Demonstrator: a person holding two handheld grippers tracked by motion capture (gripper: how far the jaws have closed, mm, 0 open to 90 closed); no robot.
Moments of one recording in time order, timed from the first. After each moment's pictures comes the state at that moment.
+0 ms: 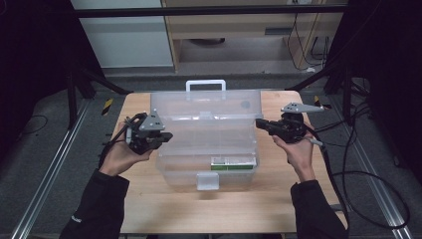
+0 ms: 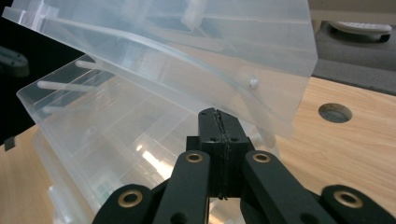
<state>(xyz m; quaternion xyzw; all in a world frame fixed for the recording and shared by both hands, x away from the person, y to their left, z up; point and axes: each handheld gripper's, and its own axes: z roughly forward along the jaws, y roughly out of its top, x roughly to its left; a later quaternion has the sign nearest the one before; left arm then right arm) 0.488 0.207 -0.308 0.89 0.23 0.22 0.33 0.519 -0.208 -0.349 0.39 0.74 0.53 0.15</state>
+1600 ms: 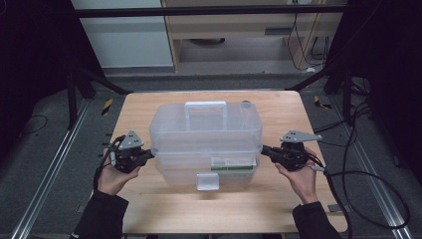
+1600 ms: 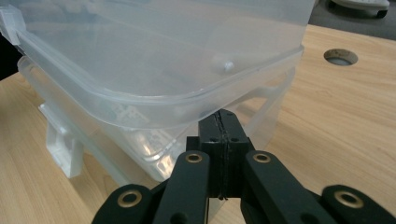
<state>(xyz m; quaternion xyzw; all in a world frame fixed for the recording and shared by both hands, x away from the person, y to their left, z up) 0.473 0.253 -0.380 0.85 0.33 0.20 0.36 0.473 -0.214 -0.399 0.39 0.77 0.48 0.16</state>
